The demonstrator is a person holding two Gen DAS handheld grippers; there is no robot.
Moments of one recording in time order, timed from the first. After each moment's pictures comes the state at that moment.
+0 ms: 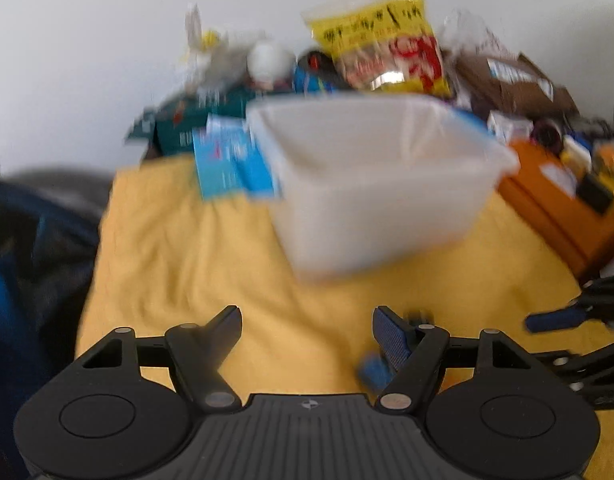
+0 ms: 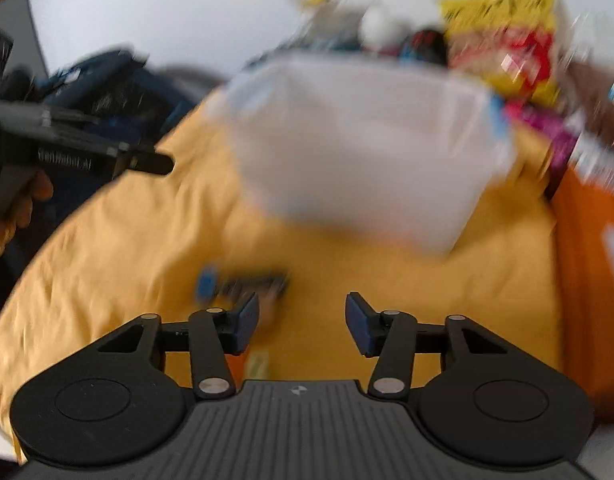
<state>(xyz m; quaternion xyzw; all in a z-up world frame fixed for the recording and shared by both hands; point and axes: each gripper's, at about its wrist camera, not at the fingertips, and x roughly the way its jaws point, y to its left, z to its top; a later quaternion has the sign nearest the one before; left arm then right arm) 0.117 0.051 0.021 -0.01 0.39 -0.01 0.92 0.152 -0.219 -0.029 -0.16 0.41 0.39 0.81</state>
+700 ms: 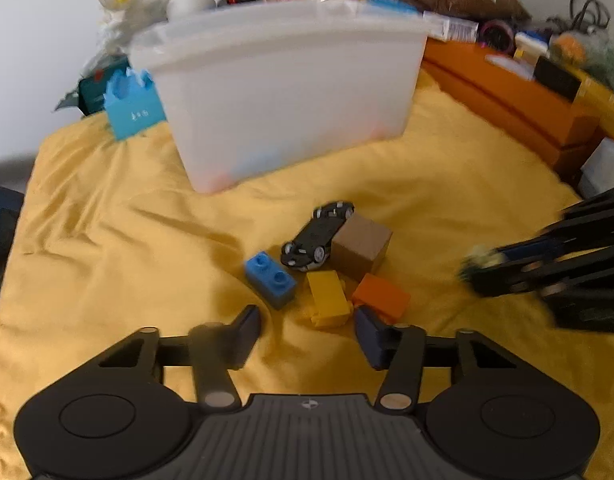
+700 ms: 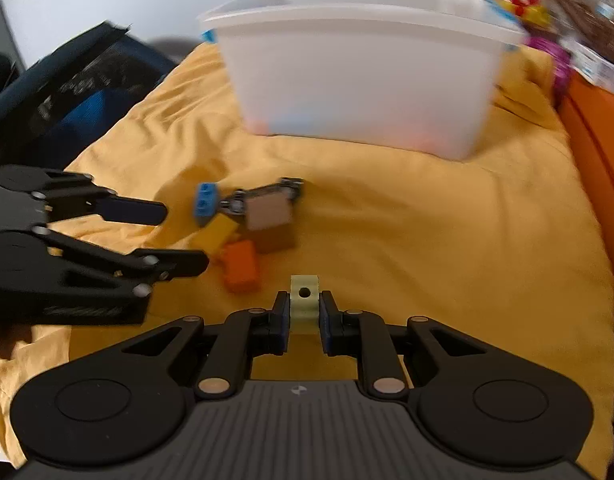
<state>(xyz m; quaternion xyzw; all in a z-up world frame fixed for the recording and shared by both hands) 0.113 -0.027 -0.054 0.05 0.44 -0.05 0.90 0.146 -0.238 -0.063 -0.11 0.44 0.34 0.82</state>
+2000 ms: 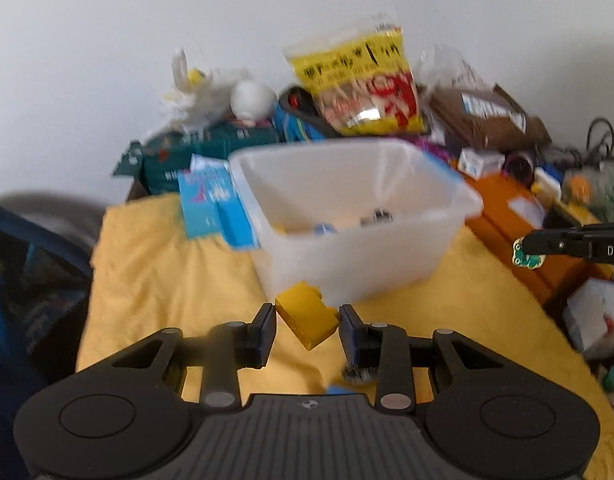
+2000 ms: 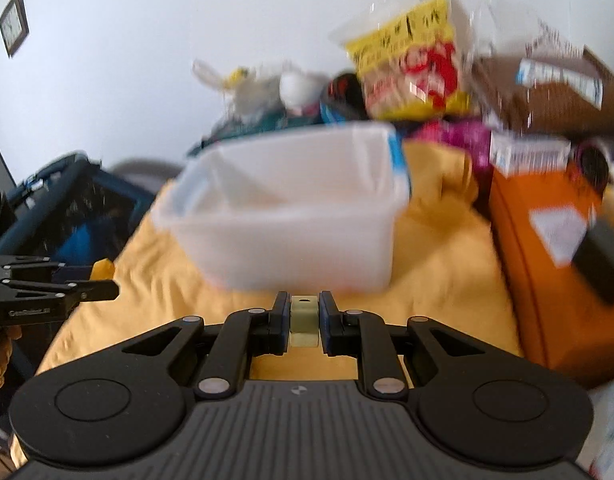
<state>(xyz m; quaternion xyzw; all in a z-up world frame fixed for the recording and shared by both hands) 0.126 0.052 0.077 -0.02 0.35 -0.03 0.94 0.204 -0.268 0.052 -0.01 0.34 0.32 0.89</state>
